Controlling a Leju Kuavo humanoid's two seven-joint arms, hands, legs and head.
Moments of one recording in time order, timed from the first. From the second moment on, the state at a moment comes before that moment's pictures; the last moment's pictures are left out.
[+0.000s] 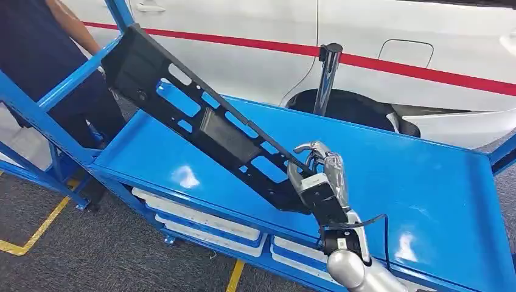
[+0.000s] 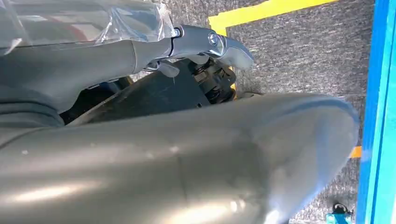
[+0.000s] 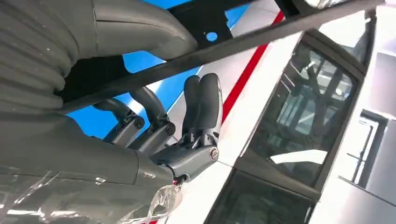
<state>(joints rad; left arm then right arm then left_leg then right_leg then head) -0.19 -0.04 -1.10 -0.24 0.62 0.05 -0.15 -0.67 -0.11 0.89 -1.74 0.38 -0.64 0.17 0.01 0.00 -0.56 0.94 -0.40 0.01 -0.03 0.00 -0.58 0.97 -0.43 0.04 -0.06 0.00</state>
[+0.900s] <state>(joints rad) -0.17 -0.04 -1.11 -0.24 0.63 0.05 -0.15 -0.52 -0.04 0.70 -1.74 0.50 -0.69 0.11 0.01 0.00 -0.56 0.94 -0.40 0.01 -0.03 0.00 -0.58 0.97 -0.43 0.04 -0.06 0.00</state>
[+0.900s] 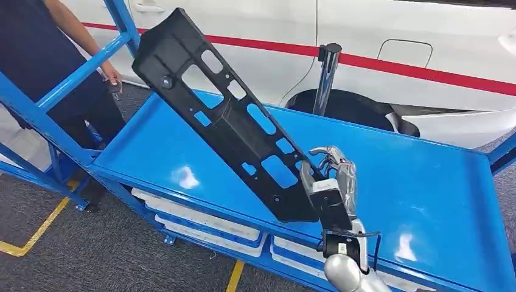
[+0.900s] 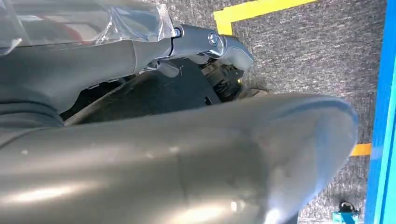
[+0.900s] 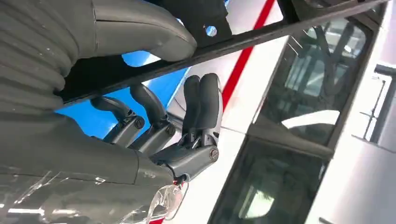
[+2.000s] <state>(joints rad) -0.17 -0.02 -1.11 -0.24 0.61 0.05 -0.17 -0.16 -0.06 0.17 -2.07 0.05 -0.69 -0.10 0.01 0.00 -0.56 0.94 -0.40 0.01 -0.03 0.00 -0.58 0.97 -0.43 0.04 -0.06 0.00</state>
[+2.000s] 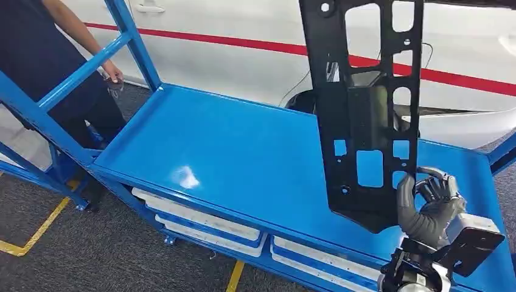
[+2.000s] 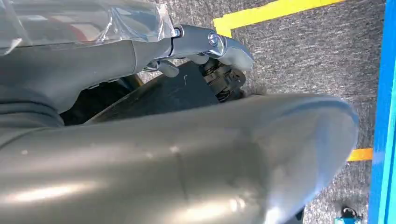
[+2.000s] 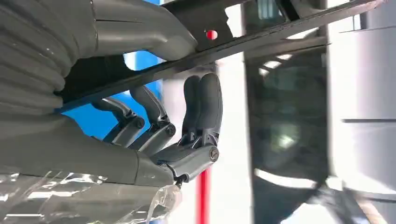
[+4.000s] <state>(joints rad) -0.18 0.00 -0.98 -0.24 0.71 -0.01 -0.30 -0.16 -0.16 0.26 -2.14 -0.55 -0.69 -0.34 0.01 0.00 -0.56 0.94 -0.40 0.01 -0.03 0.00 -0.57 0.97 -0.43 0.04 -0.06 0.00</state>
